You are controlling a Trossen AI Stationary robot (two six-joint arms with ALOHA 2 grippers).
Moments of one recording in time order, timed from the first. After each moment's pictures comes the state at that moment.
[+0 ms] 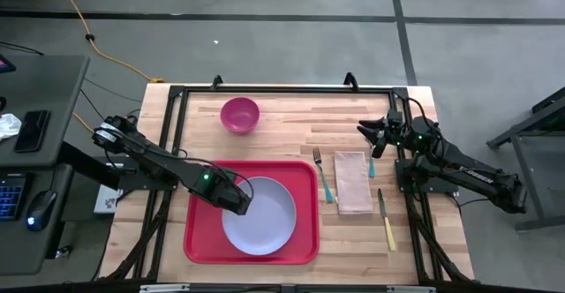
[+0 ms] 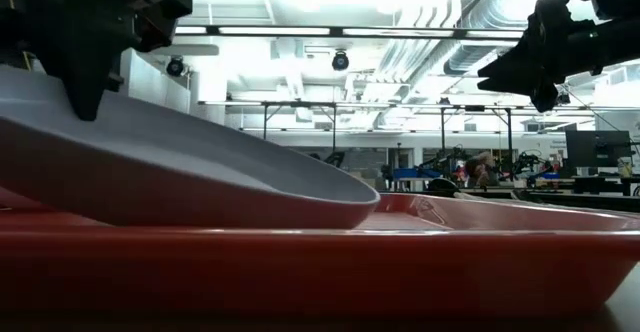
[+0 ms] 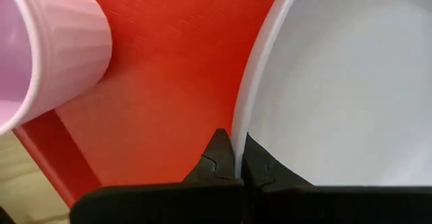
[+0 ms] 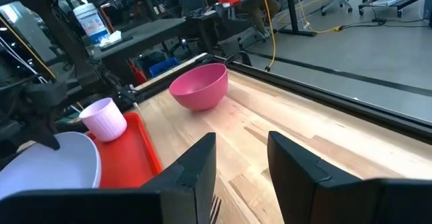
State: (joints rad) left arm -0.44 1.53 1.10 -1.01 -0.07 -1.65; right arm -0.55 0.26 0.20 -0.08 -0.11 0.34
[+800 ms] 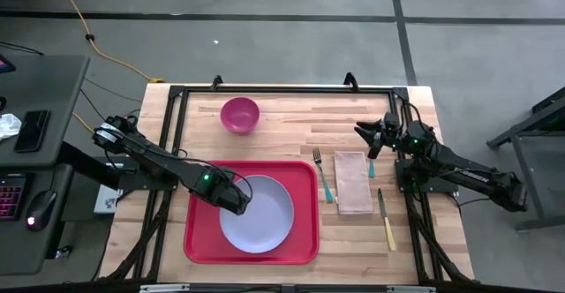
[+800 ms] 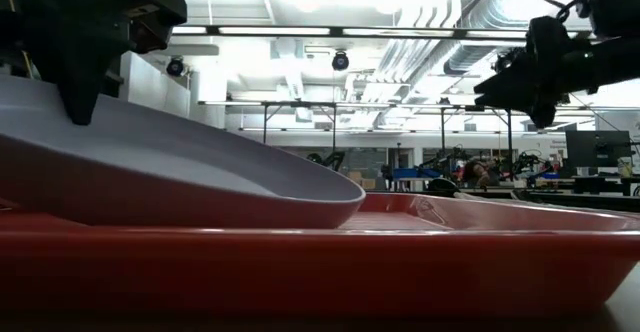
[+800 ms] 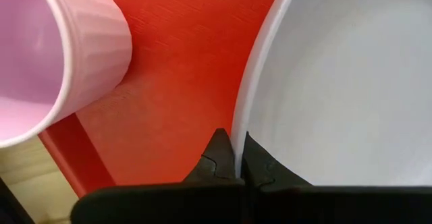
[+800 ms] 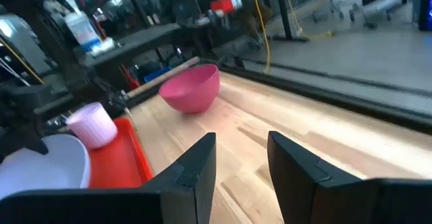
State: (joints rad) left arm -0.44 1.53 1.10 -1.05 -0.08 -1.65; right arm -0.52 0.26 0.08 0.09 -0.06 0.37
